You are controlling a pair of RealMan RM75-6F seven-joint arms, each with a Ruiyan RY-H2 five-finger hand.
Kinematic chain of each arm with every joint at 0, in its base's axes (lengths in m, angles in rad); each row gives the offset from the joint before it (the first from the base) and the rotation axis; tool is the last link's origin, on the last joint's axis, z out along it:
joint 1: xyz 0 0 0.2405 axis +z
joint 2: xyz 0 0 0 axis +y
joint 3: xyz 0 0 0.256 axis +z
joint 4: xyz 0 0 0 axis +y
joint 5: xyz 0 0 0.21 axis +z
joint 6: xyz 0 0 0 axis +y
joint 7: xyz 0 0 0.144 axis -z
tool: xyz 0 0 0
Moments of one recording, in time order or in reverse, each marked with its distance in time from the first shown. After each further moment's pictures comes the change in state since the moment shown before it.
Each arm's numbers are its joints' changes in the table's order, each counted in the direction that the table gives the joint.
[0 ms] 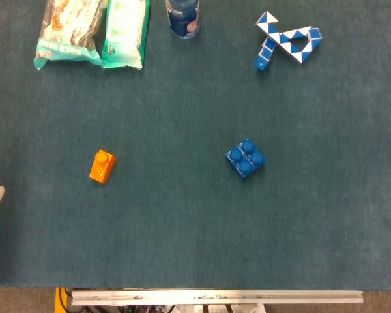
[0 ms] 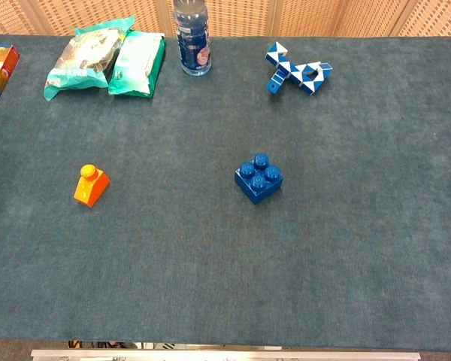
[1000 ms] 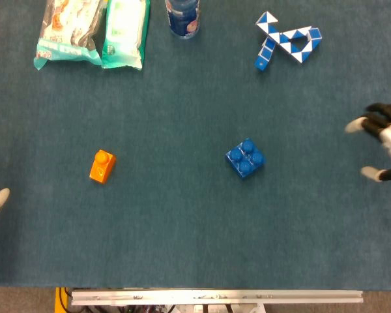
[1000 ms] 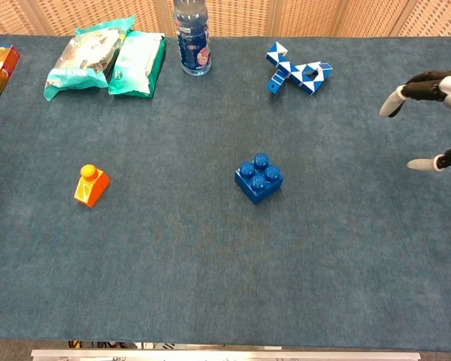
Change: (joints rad) left arm -0.001 0.022 0.007 -0.032 0.014 -0.019 0.017; right arm 0.249 -0.007 -0.004 -0.101 -0.111 -0.307 0.073
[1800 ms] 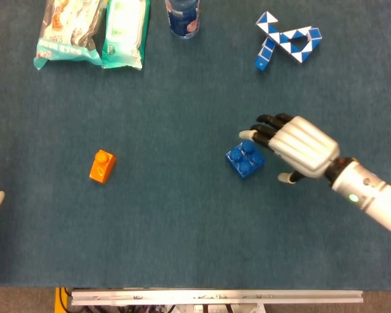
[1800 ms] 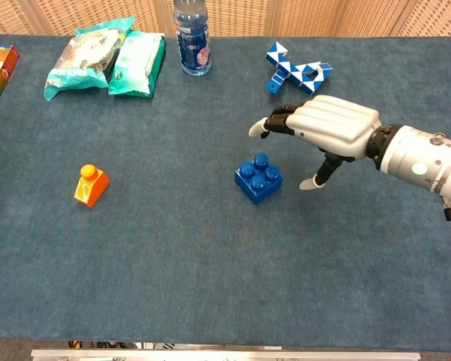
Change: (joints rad) left arm 0.015 0.009 0.004 0.016 0.003 0.011 0.029; right arm 0.296 -0.264 0.060 0.034 0.133 -0.335 0.216
